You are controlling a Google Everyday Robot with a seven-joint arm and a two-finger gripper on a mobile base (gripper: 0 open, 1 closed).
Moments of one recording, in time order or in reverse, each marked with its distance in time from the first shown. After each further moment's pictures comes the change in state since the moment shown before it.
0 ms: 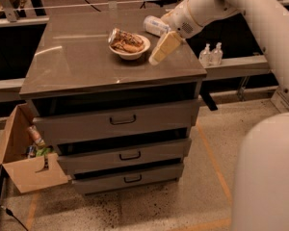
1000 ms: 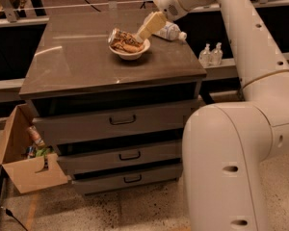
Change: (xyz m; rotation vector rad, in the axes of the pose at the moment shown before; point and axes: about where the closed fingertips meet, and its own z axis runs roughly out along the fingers) arm -0.052 -0.067 0.028 0.074 -0.116 0.027
